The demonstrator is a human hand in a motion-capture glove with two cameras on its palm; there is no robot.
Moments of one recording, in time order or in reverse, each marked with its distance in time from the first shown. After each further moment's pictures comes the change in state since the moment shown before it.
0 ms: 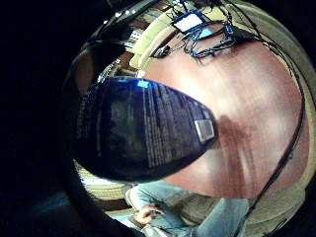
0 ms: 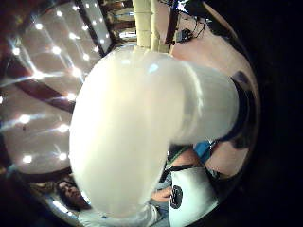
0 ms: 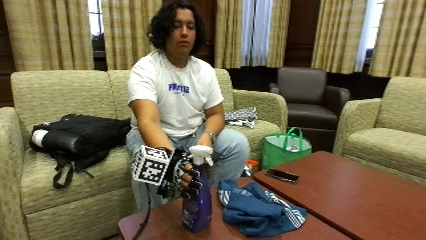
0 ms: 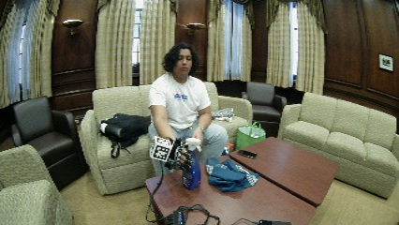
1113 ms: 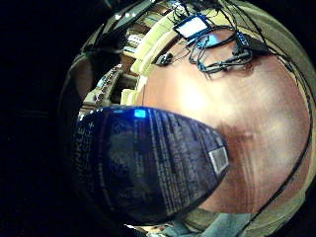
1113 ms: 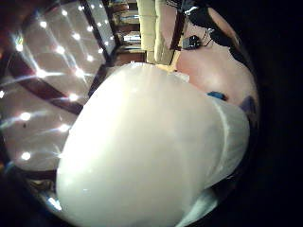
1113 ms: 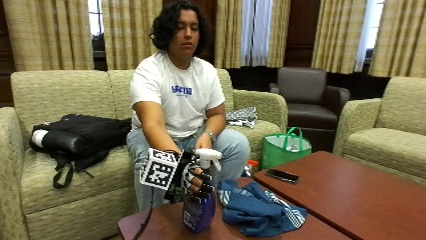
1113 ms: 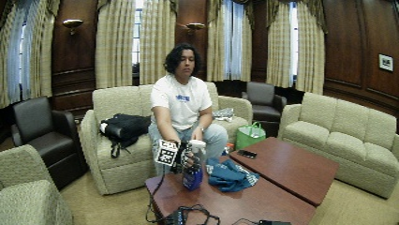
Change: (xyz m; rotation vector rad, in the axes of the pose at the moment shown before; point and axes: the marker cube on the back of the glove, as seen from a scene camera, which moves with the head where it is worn) arm -0.015 -0.057 0.024 0.049 -0.038 -0.004
